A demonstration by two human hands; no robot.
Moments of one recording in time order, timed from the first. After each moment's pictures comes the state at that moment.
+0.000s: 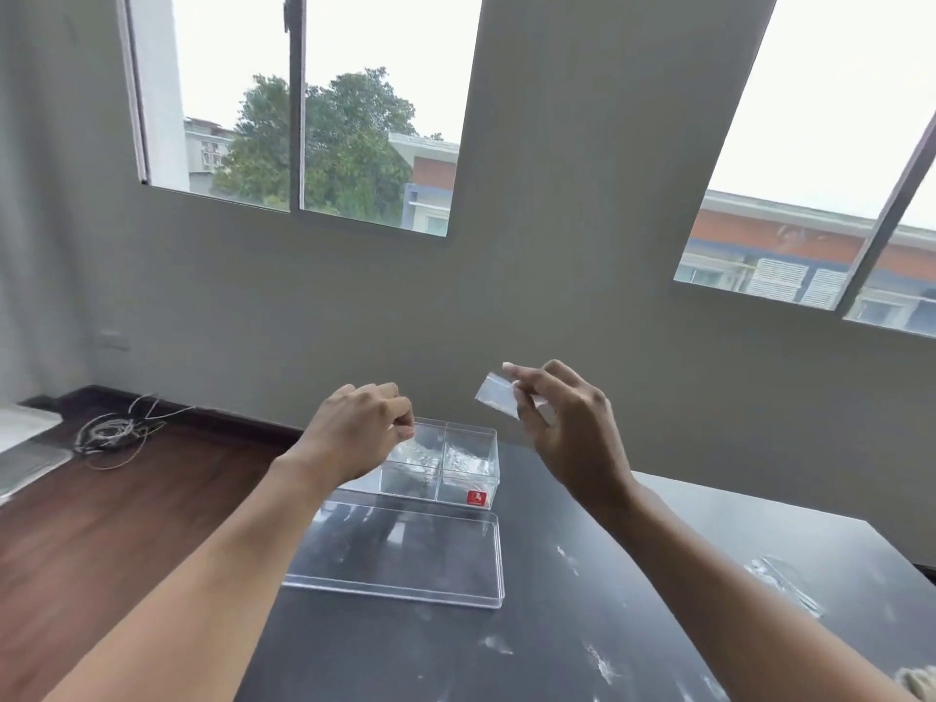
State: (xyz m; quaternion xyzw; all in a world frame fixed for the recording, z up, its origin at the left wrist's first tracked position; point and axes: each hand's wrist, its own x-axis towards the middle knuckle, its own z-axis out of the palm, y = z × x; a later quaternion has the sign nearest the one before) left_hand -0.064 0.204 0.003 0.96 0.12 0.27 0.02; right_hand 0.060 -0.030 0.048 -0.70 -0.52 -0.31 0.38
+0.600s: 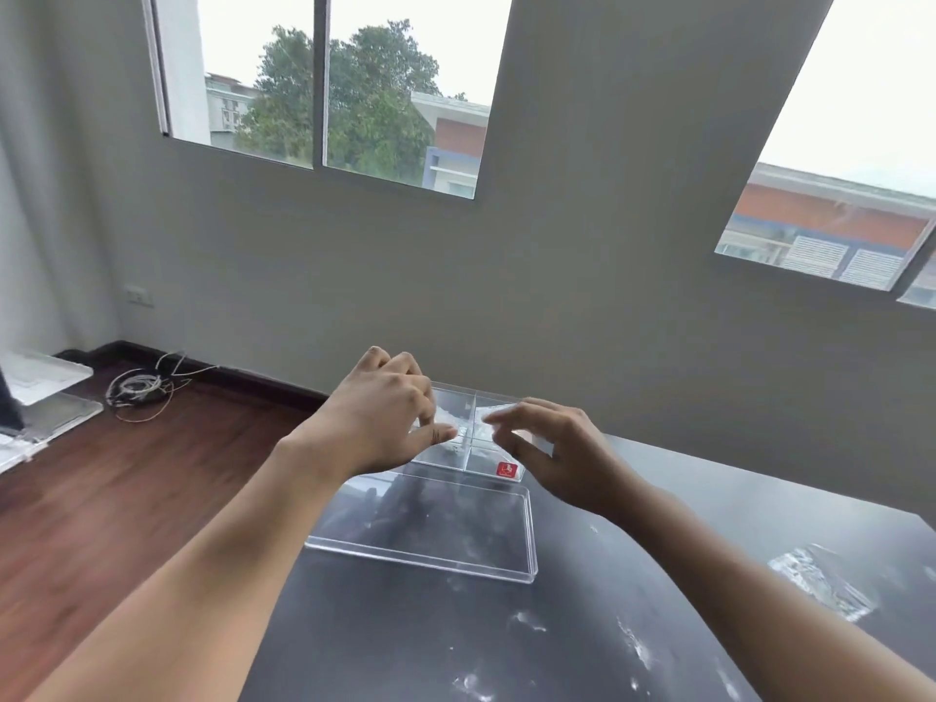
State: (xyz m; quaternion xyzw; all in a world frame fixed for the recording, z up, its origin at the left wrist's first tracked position) left_hand -0.086 0.197 -0.003 0.97 0.07 0.21 -0.05; right_hand 0.074 -0.015 -0.011 -0.71 -0.62 -0.06 0.33
